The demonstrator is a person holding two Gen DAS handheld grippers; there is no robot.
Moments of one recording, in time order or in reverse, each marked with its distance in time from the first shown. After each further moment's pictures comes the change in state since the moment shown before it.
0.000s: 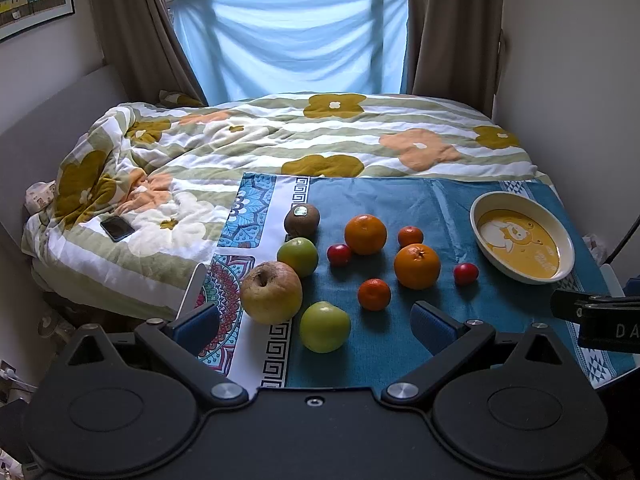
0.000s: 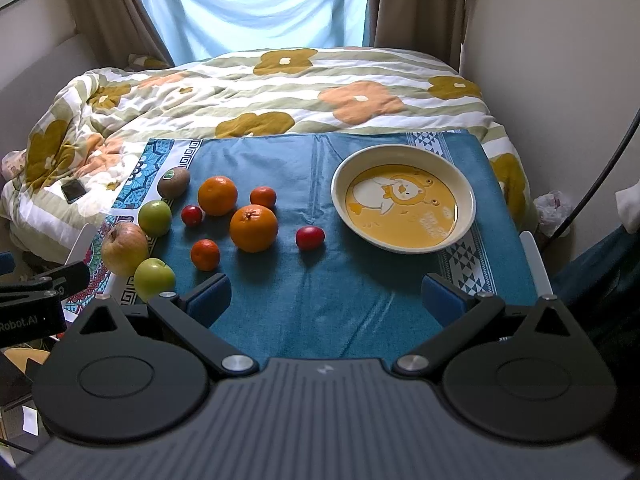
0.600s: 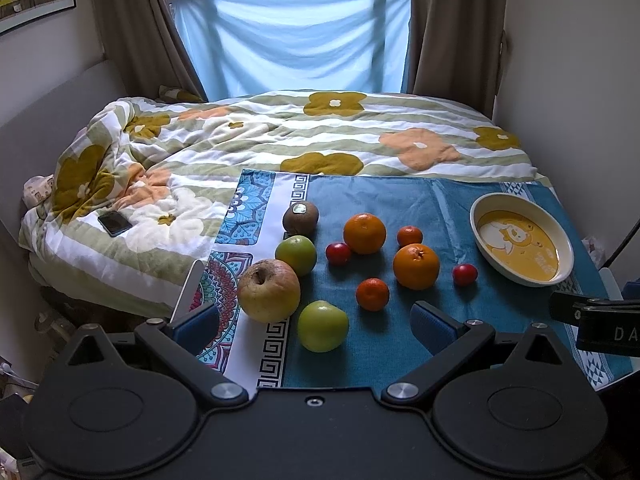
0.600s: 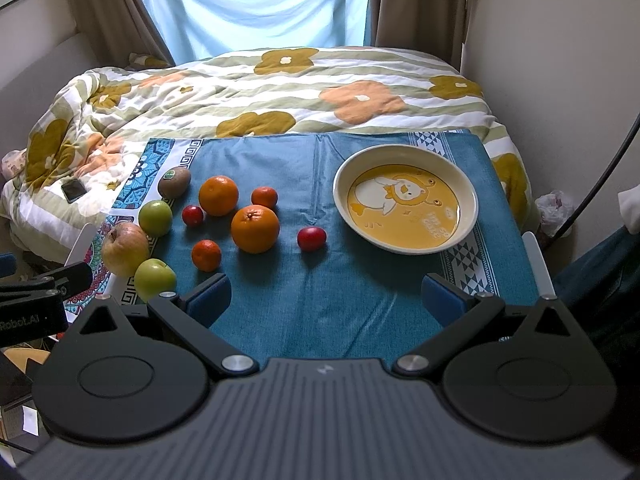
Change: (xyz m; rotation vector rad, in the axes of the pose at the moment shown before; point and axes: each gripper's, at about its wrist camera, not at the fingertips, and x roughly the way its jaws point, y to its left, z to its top) left arm 0.006 -0.002 -0.002 -0.009 0.003 -0.002; right arm 0.001 0.000 0.001 -0.002 0.002 0.000
